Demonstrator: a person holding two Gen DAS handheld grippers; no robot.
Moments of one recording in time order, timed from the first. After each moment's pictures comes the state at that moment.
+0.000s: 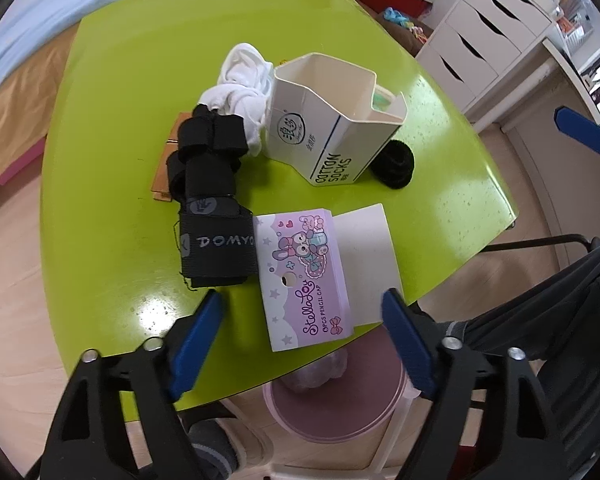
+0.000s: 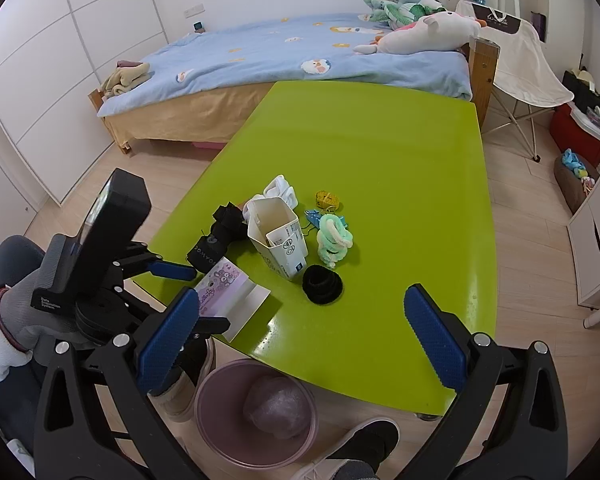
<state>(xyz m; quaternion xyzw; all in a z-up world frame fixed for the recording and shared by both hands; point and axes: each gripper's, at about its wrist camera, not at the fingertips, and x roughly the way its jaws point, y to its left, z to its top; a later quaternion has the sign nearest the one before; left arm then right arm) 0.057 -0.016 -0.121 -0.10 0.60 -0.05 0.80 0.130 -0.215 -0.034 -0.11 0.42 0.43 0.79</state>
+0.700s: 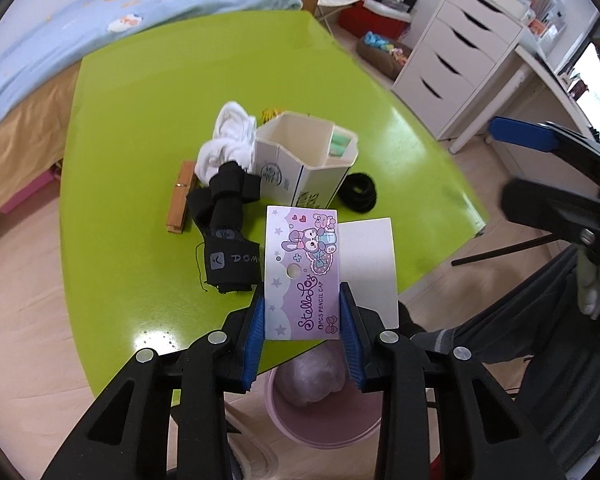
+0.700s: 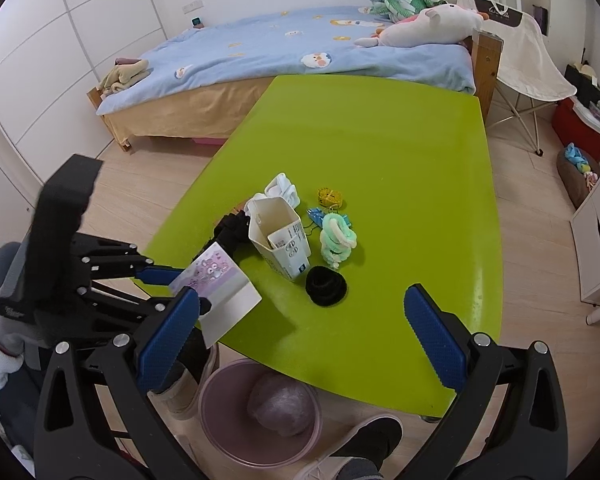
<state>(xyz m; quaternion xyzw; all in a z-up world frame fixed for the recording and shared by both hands) 0.035 -0.016 -0.080 -0.09 0.54 -0.06 0.83 0.140 -0.203 -0.032 -0.11 0.44 0.43 0.79</state>
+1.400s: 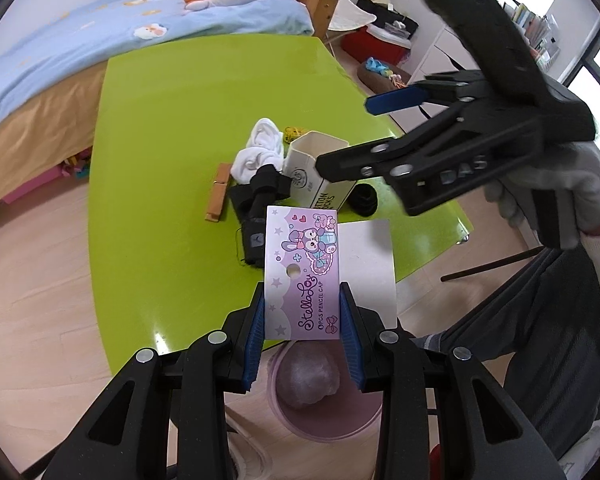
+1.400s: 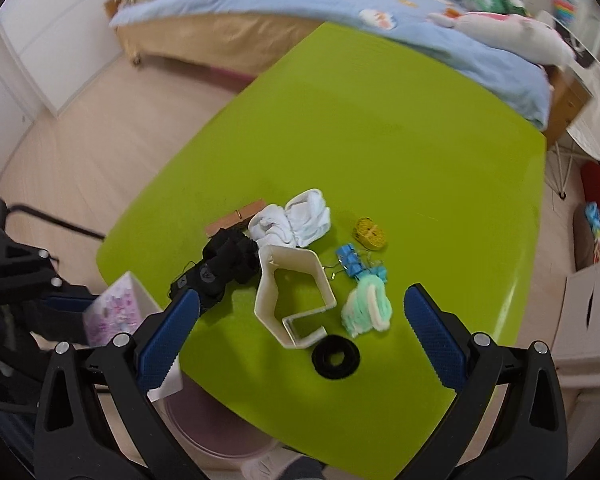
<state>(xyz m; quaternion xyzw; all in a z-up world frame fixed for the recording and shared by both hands) 0.005 -0.001 -0.063 -0.12 0.51 -0.06 0.85 0.171 -0.080 -0.062 -0.28 0.47 0.45 0.70</state>
